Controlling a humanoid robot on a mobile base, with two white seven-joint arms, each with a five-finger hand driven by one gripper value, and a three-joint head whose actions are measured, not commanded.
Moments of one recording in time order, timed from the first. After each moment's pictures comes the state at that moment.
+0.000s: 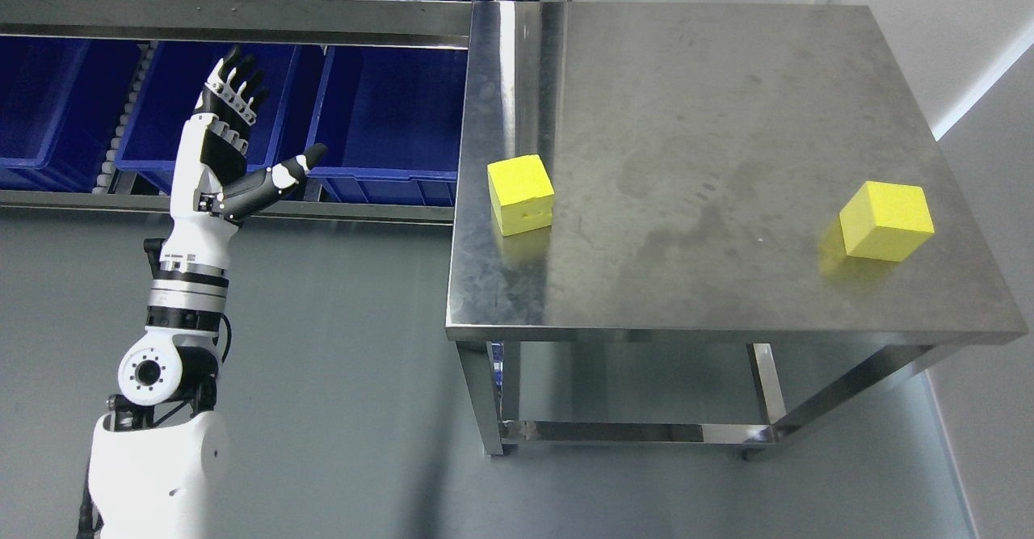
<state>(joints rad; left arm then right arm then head) -0.18 0.10 0.20 -1.68 0.19 -0.17 -0.22 0.00 0.00 -0.09 0.00 0.00 -0.10 0.02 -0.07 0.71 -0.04</state>
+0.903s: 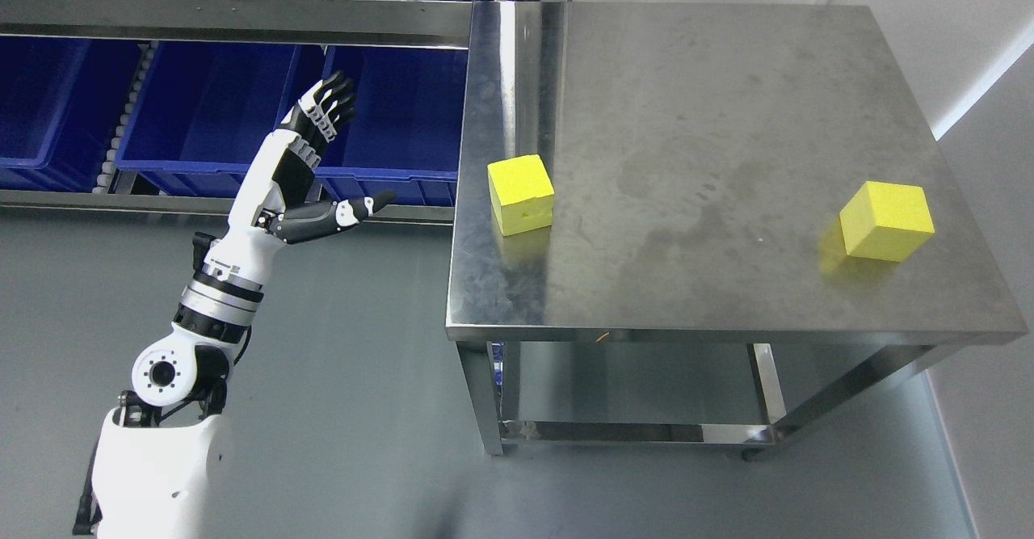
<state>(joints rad) -0.18 0.16 0.10 -1.68 0.19 -0.22 -0.44 0.00 0.00 -0.09 0.00 0.00 -0.10 0.02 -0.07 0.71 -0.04</state>
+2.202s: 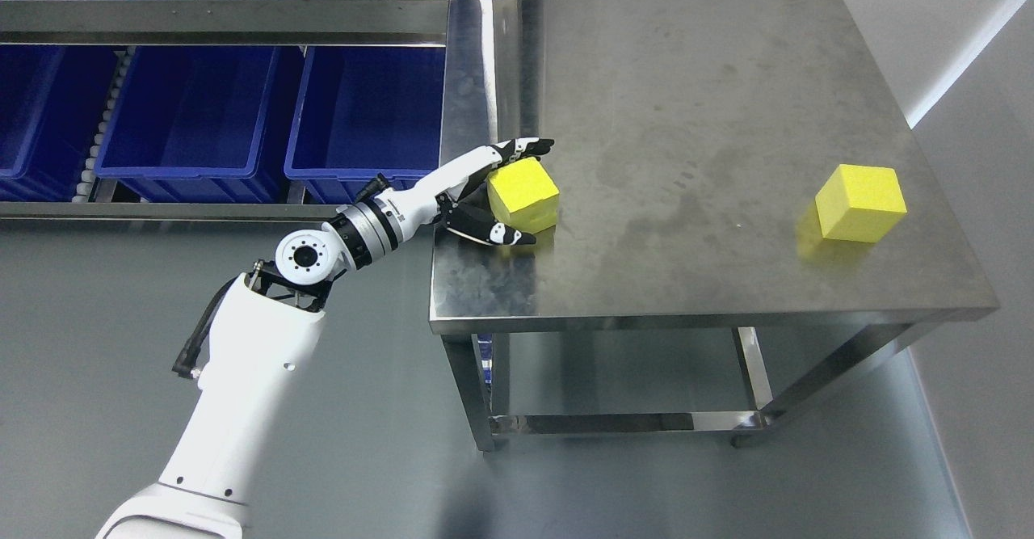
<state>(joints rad) -0.57 0.14 -0.24 -1.23 -0.09 -0.12 -0.67 0.00 0.00 -0.09 0.00 0.00 -0.10 0.02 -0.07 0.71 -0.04</state>
